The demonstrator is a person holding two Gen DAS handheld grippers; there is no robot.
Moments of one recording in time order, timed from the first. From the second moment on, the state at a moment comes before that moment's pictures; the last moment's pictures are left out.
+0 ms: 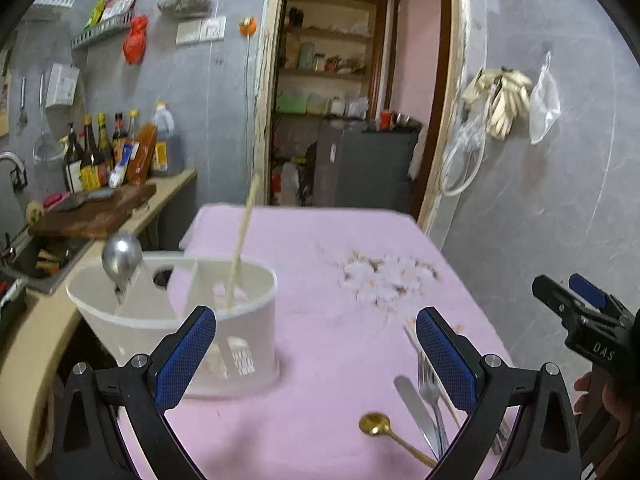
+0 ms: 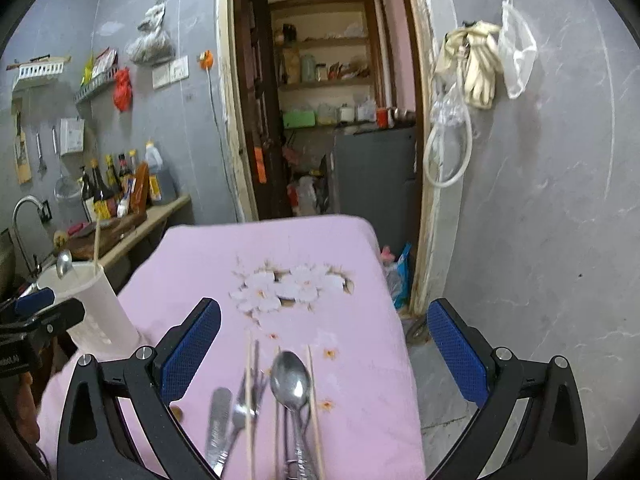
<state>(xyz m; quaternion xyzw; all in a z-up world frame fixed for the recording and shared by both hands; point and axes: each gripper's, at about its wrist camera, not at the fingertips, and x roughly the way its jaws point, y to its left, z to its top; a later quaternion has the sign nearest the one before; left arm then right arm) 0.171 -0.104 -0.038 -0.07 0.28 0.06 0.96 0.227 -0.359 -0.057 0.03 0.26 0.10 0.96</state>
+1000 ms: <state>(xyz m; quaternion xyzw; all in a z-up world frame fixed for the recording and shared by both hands) 0.236 -0.155 -0.123 -0.08 0.43 -0.02 0.90 0.300 -0.353 -0.162 0.04 0.39 0.25 0.88</state>
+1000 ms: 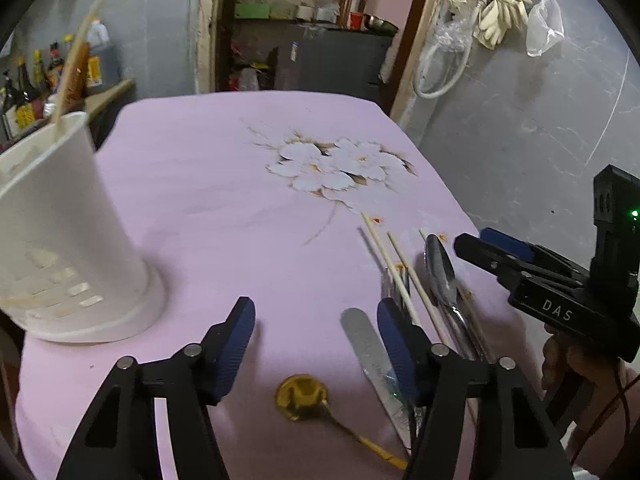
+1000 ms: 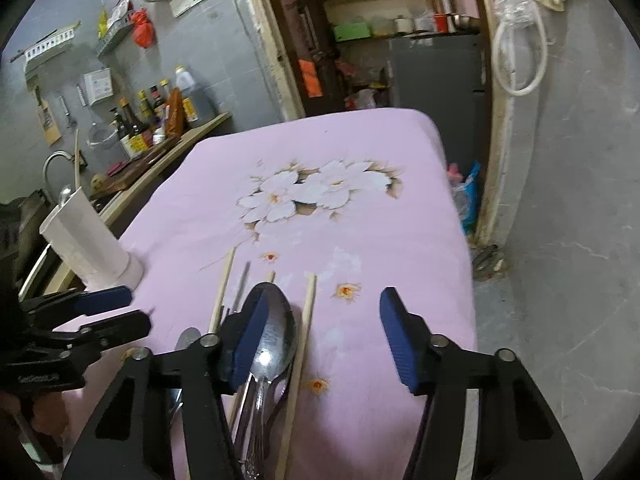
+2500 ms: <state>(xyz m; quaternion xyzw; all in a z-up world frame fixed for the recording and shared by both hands) 0.313 -0.169 -0.151 -0.18 0.48 -0.12 0.85 0.308 -0.360 -0.170 0.08 0.44 0.33 0.83</state>
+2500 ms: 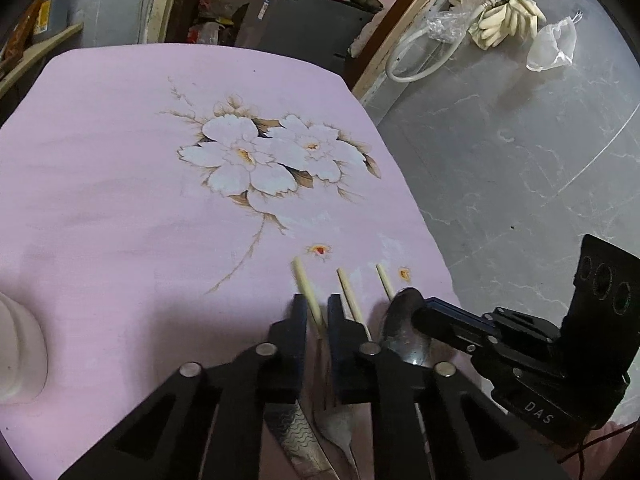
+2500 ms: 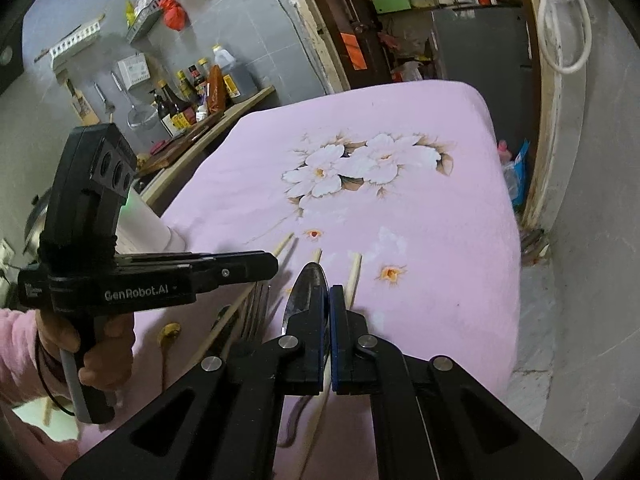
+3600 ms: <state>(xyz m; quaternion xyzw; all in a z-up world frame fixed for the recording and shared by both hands) 0.324 -0.148 -0.159 -0.21 0.52 -0.15 0.82 0.326 -0.329 -0.181 0.04 0.46 0.41 0.79</state>
